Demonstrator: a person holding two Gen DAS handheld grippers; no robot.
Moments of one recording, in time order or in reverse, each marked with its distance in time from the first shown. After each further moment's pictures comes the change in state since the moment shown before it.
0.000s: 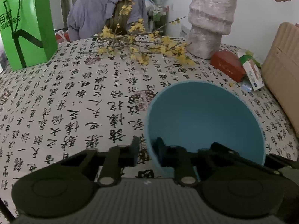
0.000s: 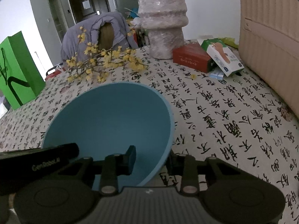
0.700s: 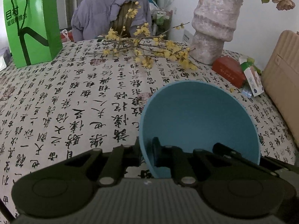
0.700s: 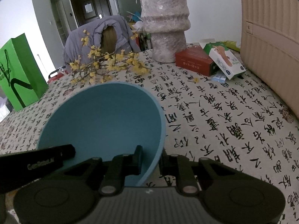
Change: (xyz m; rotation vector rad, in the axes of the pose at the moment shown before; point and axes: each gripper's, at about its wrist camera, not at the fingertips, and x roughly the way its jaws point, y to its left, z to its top) left arm -0.010 0.006 -0.001 -0.044 -0.019 0.008; right arm -0.003 0.002 -0.001 -0.007 -0.031 0.015
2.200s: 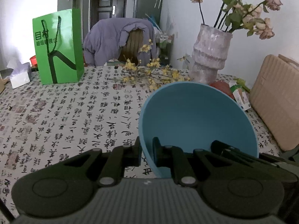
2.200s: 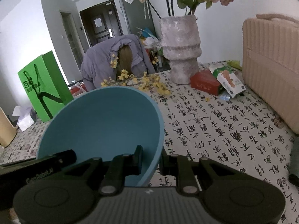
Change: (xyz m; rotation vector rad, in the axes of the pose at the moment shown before) left arm -0.110 0.028 -0.017 -0.004 -0.157 0.009; right arm -0.093 0.041 -0.007 0.011 -0.100 0.069
